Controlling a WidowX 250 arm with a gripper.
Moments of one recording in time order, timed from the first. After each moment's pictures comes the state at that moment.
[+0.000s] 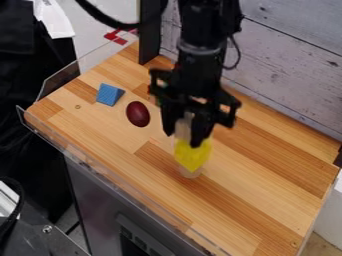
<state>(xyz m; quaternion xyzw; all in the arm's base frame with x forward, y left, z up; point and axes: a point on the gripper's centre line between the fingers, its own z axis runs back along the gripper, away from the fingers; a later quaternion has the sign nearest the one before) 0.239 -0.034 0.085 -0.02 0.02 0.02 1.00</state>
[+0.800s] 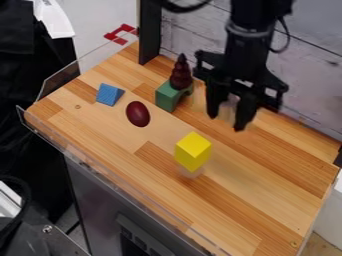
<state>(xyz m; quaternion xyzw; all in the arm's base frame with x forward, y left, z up) 0.283 -0.066 0.078 -0.02 0.00 -0.01 1.00</state>
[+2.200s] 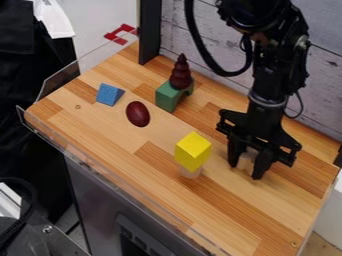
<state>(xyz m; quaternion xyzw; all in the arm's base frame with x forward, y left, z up) 0.296 -0.098 0.007 -0.04 0.01 -0.02 1.00</state>
